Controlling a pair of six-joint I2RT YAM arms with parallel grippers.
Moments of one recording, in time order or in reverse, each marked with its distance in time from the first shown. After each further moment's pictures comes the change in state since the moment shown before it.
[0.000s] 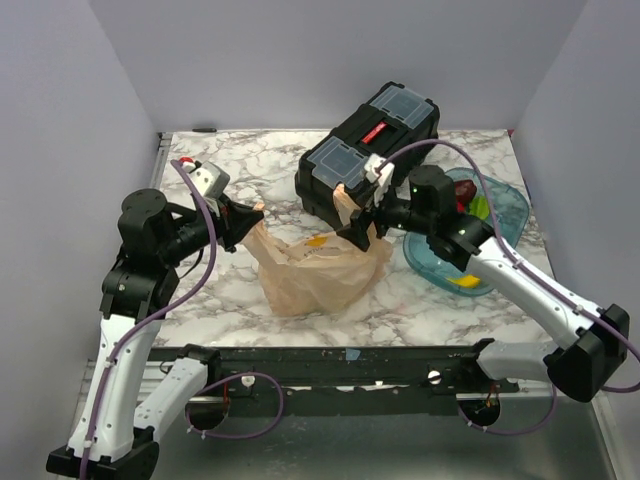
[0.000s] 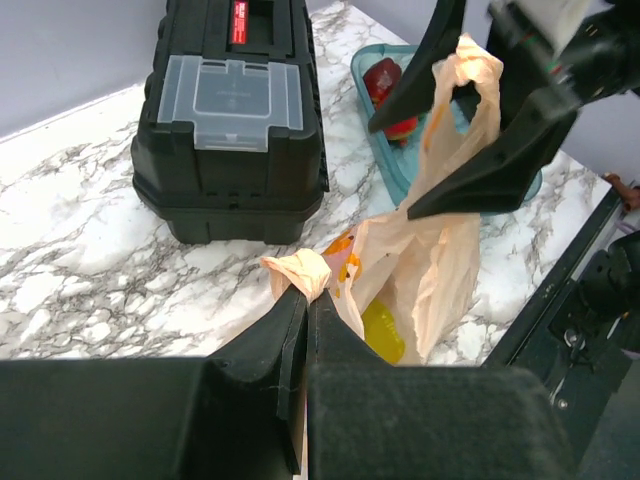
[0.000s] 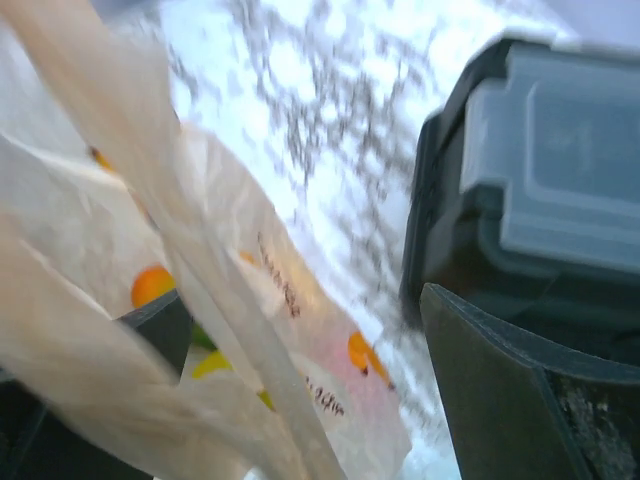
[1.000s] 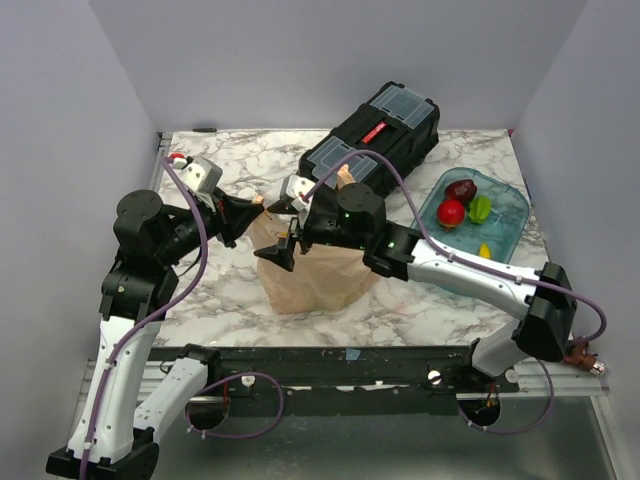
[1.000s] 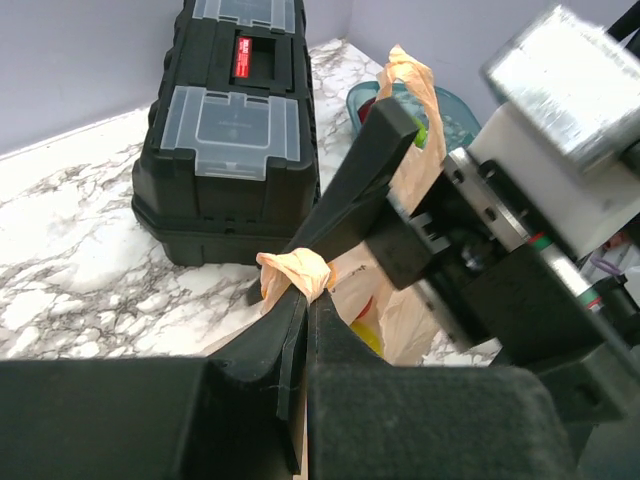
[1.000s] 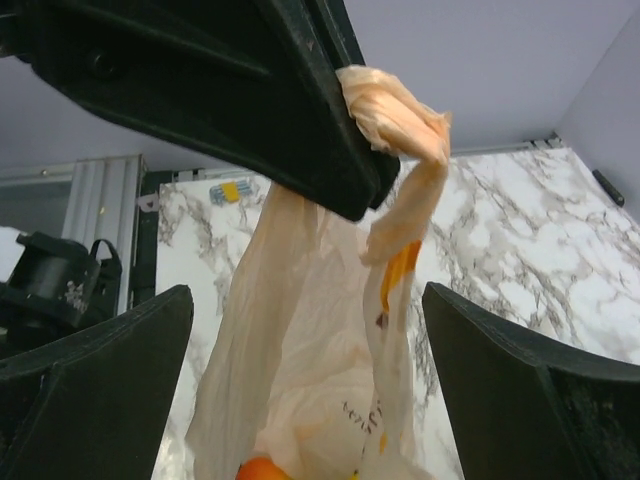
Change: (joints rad) left arm -0.001 -0.011 -0.001 0.071 -0.026 -0.092; right arm 0.366 0.257 0.220 0.344 0.032 0.027
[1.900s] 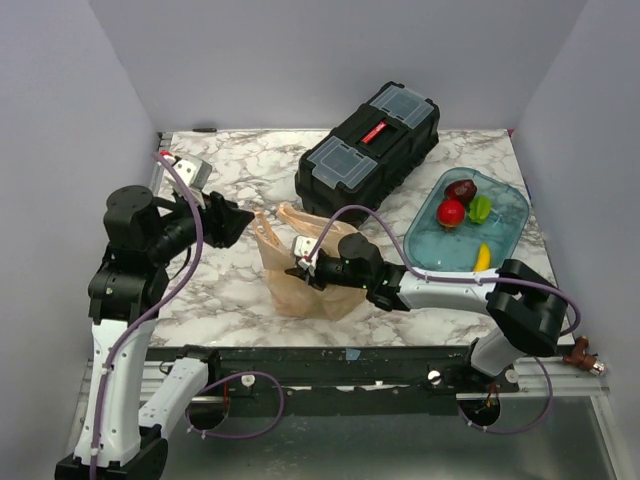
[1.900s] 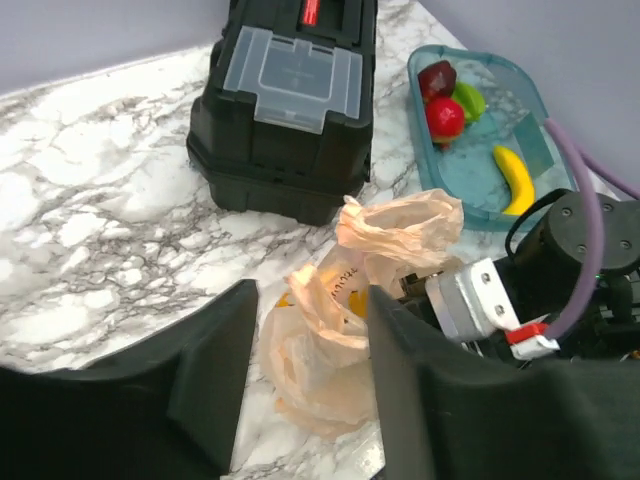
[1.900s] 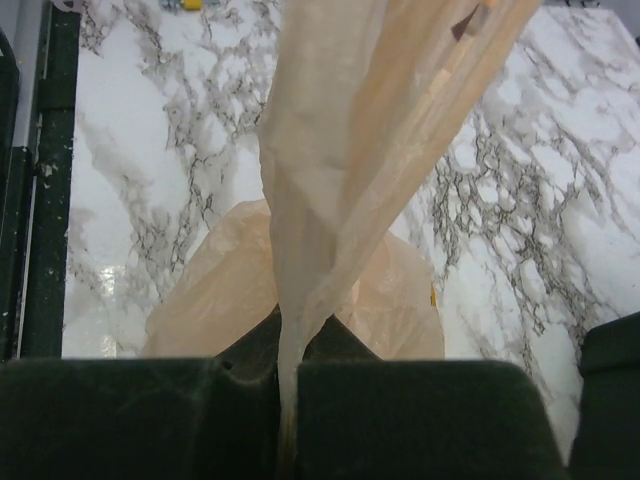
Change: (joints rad) left arm 0.055 0.028 0.076 -0.218 -0.069 0.024; right arm 0.011 0.068 -0.473 0.416 0.064 -0.174
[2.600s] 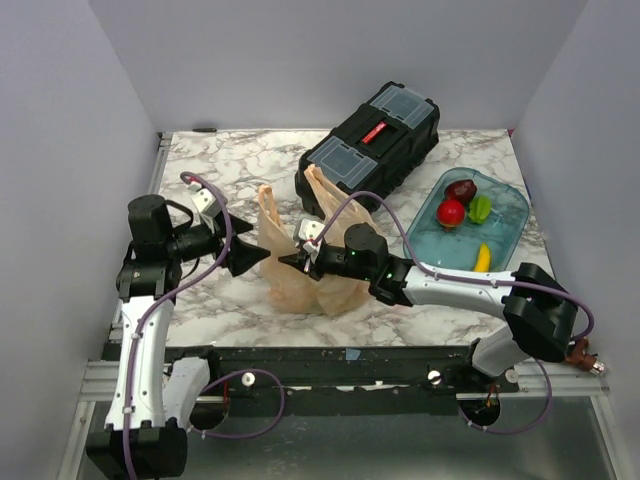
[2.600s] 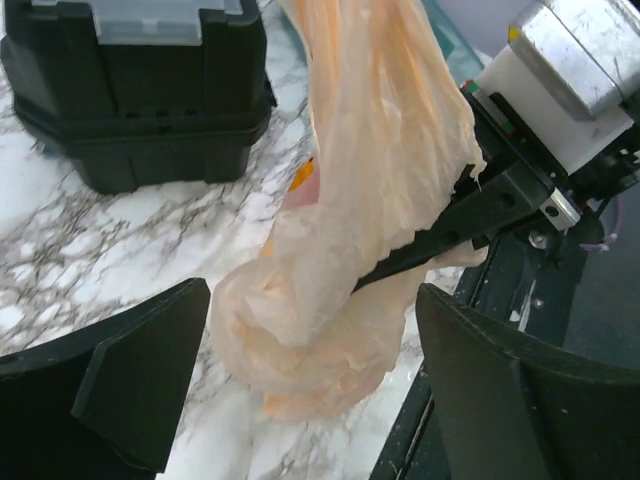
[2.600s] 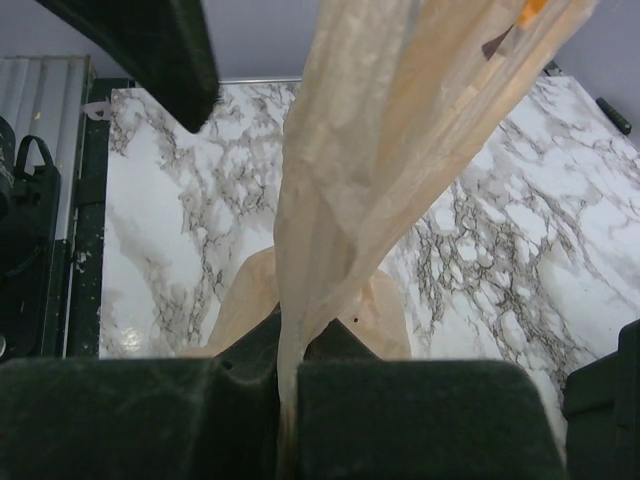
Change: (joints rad) left arm 0.242 -0.002 -0.316 0.117 0.576 0.308; right arm 0.000 -0.048 0.079 -0.039 -0.003 0.100
